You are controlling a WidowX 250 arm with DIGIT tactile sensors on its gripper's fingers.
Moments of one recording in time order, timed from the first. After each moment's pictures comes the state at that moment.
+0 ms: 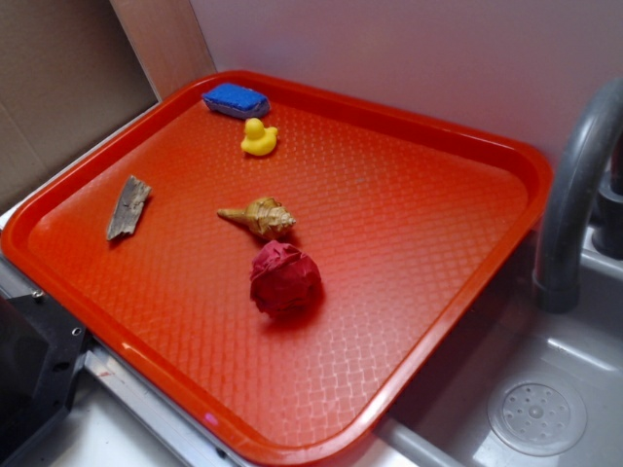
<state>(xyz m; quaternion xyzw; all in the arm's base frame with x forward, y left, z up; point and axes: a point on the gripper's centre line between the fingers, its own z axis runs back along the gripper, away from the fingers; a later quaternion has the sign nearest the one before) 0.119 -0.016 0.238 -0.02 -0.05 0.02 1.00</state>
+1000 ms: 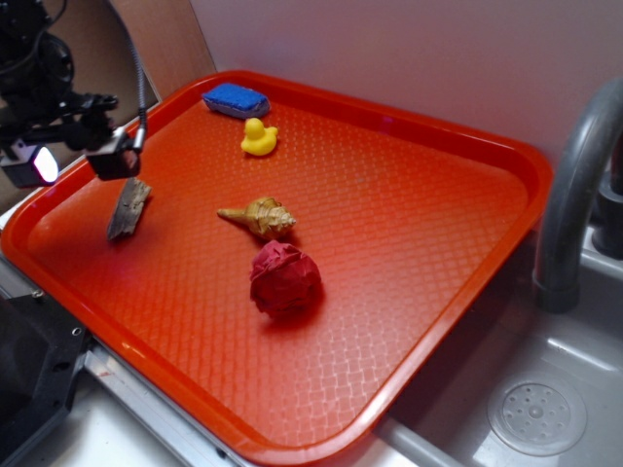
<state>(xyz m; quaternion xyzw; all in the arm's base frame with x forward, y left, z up) 0.158 0.090 0.070 0.02 -0.04 0.35 0.93</state>
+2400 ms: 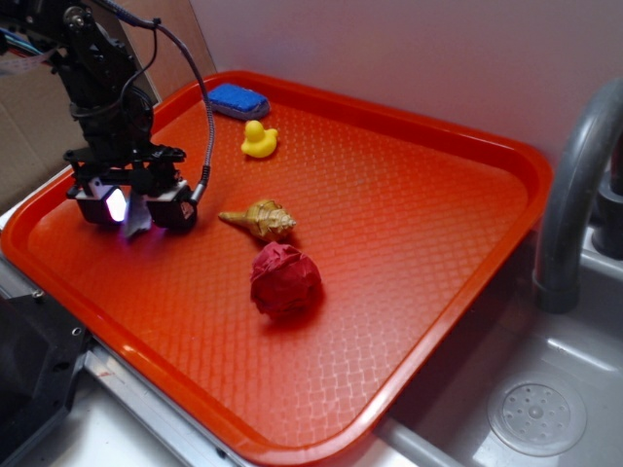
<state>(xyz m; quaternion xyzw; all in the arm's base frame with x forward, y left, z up) 0.183 0.059 0.010 0.02 0.04 0.26 0.96</state>
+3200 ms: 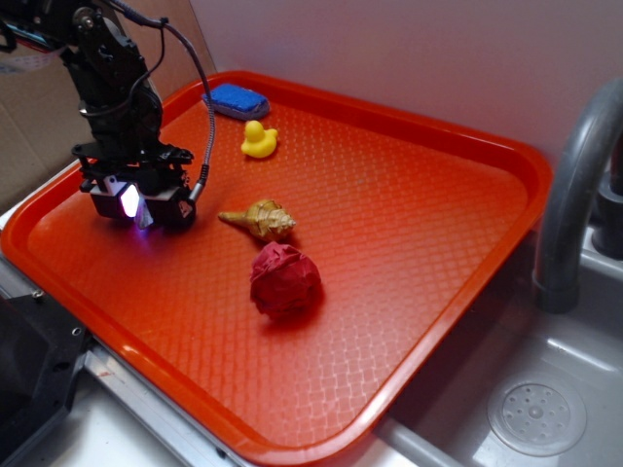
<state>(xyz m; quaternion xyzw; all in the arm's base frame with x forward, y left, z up) 0.184 0.062 0.011 0.05 0.03 0.25 0.97</state>
